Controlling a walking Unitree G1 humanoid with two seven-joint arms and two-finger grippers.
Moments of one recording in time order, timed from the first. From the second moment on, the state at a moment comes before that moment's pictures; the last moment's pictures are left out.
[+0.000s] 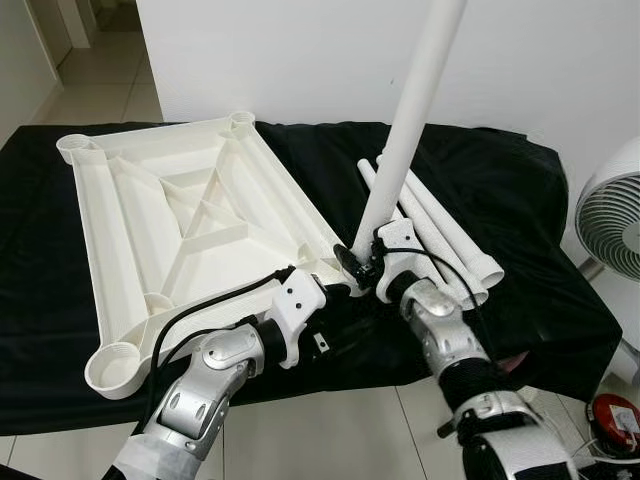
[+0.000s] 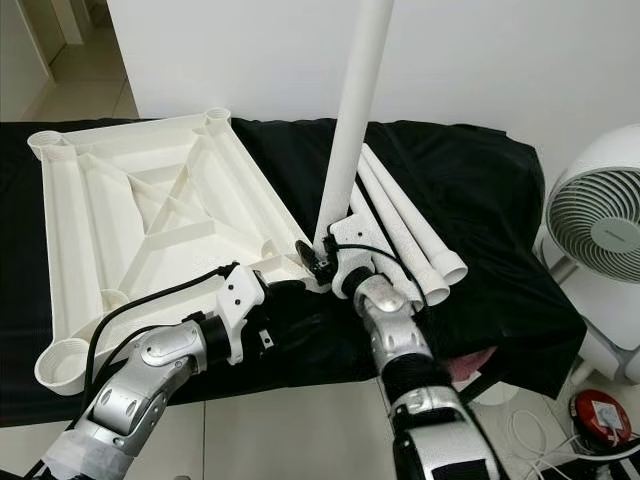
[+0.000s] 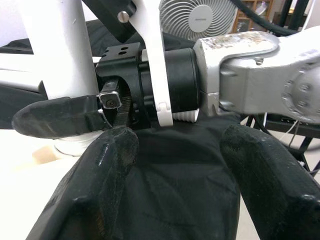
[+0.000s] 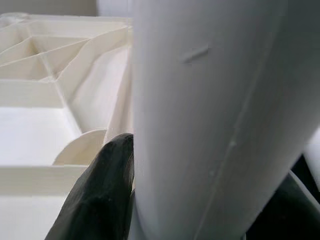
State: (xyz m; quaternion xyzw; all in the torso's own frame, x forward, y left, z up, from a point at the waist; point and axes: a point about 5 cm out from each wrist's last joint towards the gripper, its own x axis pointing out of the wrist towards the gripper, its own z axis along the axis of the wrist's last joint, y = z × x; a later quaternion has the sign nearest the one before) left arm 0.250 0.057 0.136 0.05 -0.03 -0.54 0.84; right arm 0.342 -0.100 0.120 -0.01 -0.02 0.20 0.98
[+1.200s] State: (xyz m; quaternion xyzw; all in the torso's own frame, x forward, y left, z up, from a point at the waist) left arm 0.253 0.059 0.138 0.06 -0.03 -0.54 0.84; right arm 0.325 -0.130 0.116 -0.03 -0.01 0.30 0.95
